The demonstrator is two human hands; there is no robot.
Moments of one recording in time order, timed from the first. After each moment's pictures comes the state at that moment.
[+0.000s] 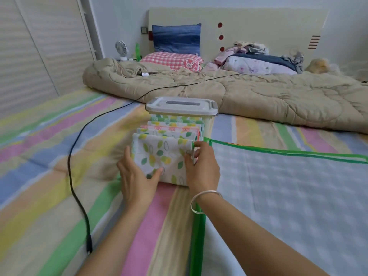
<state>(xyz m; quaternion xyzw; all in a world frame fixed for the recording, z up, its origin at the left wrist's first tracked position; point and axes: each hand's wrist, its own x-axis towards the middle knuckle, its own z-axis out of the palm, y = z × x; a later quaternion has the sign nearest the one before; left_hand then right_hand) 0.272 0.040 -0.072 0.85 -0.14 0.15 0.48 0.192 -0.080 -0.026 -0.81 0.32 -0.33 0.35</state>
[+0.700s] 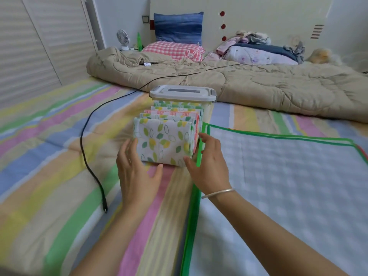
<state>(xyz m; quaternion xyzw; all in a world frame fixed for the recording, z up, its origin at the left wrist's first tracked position) 0.203 0.087 -0.054 0.84 -0.22 0.22 0.44 0.115 -0.054 -0.015 -0.88 0.23 -0.29 0.31</state>
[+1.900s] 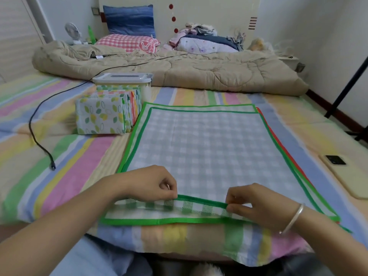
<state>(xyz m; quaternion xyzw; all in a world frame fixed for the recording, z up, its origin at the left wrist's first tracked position) -0.008 0.053 0.027 0.74 -0.58 -0.34 0.12 -0.241 -0.112 0.013 -0.95 0.17 0.07 0.26</state>
